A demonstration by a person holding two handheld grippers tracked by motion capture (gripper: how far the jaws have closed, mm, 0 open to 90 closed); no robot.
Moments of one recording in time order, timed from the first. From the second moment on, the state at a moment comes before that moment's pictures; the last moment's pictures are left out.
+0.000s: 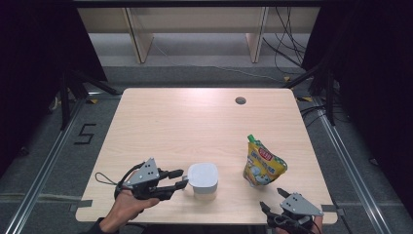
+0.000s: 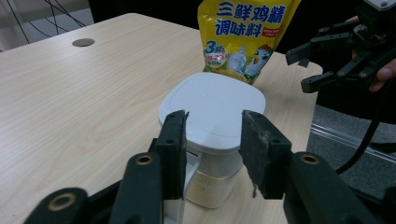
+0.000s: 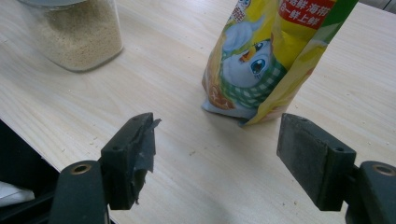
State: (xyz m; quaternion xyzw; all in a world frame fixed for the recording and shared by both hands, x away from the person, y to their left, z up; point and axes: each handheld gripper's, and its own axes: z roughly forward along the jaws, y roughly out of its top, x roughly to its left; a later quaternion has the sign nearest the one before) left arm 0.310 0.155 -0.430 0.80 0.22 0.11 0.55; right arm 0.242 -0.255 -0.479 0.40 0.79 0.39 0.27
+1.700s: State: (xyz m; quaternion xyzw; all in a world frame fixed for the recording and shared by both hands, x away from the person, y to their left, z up) left arm 0.288 0.171 -0.464 0.83 0.26 0.09 0.49; right arm 0.241 -0.252 -0.480 0.38 0.80 0.38 0.26
